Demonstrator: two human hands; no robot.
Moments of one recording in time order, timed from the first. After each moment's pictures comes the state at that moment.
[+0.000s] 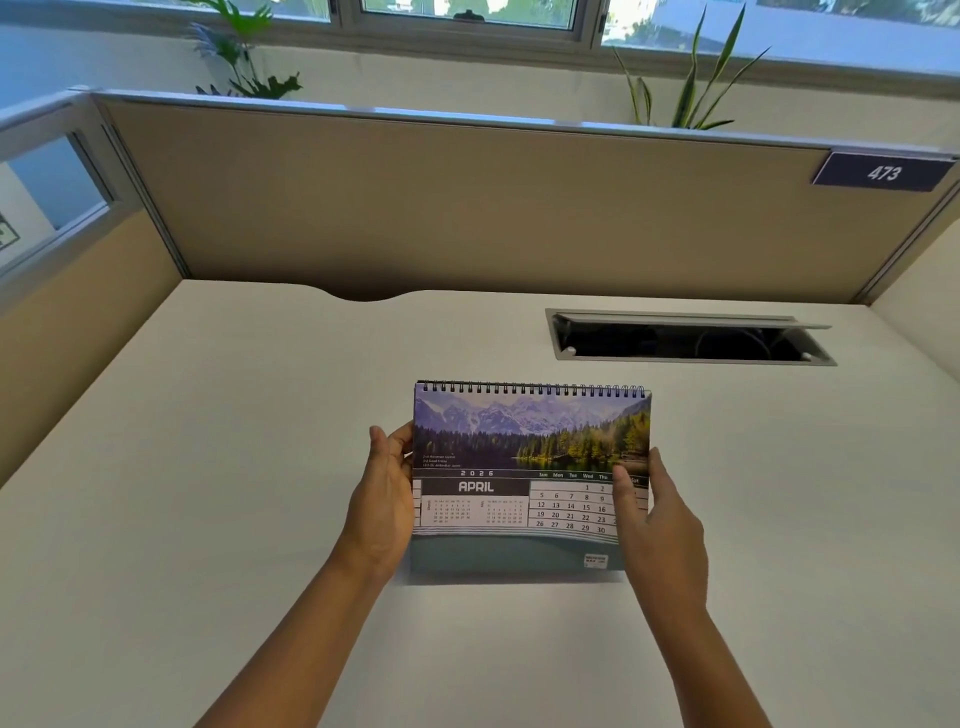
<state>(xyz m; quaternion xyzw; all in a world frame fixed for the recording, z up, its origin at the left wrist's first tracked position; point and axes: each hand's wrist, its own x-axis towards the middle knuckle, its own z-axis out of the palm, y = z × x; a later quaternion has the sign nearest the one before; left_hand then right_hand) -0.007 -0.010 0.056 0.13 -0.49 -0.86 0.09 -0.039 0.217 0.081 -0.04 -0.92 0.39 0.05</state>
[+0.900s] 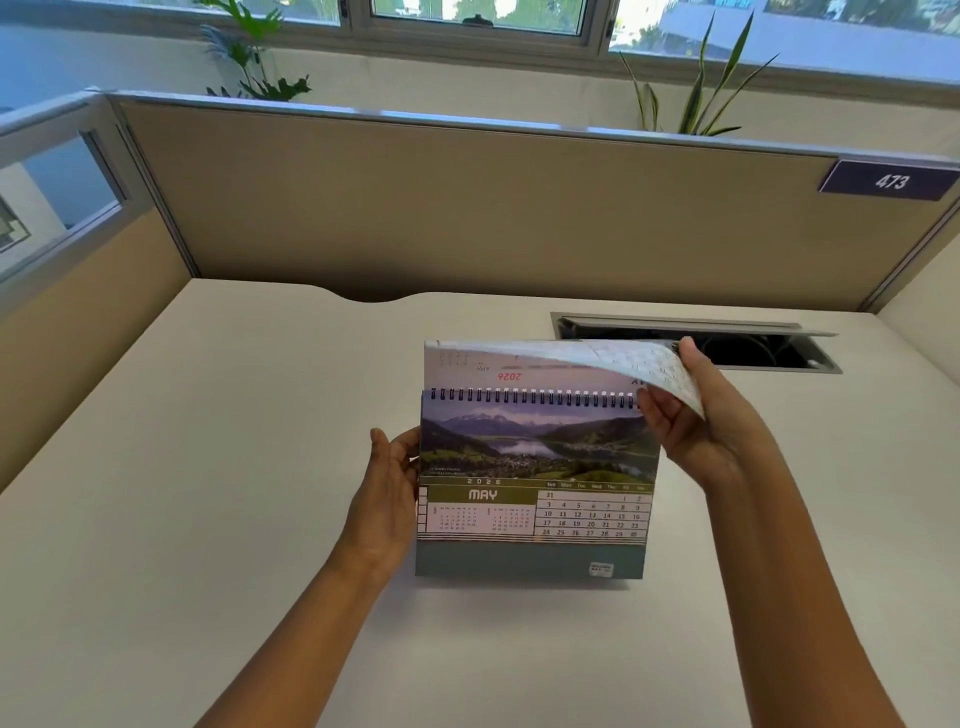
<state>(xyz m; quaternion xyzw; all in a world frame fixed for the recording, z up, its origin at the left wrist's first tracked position) -0.002 -0.016 0.053 0.12 -0.50 -0.86 0.08 -0.117 0.224 0.166 -0.11 -0.46 0.86 -0.19</state>
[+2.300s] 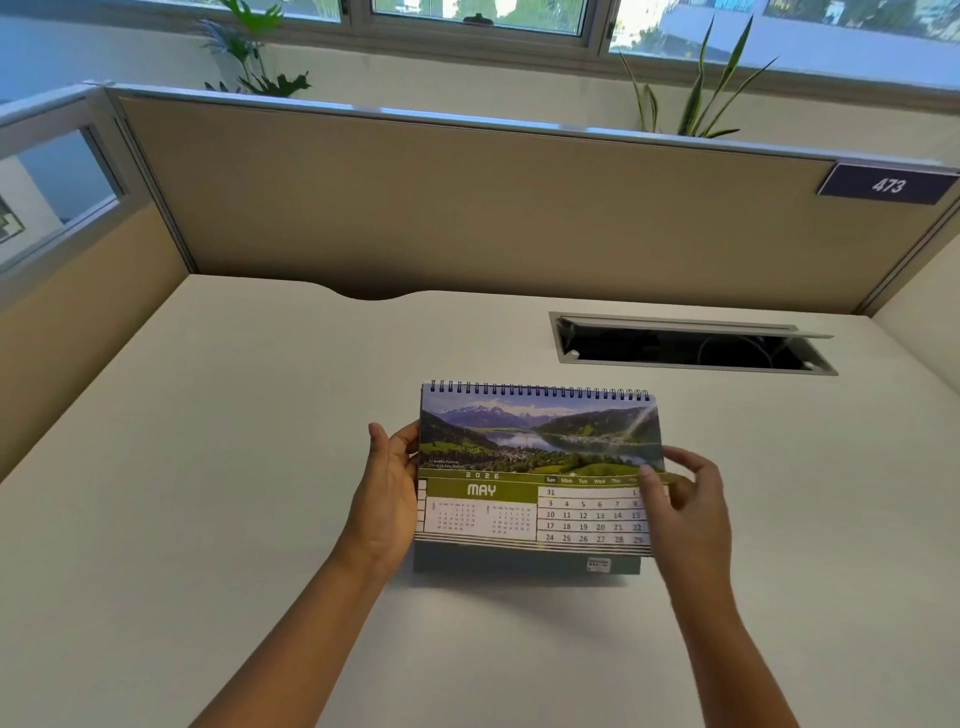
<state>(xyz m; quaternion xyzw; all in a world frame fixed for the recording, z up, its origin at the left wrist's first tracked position) -0.005 -0.013 0.055 0.13 -0.47 -0.87 0.08 -0.048 0.228 0.094 -0.04 -0.82 0.56 0.05</state>
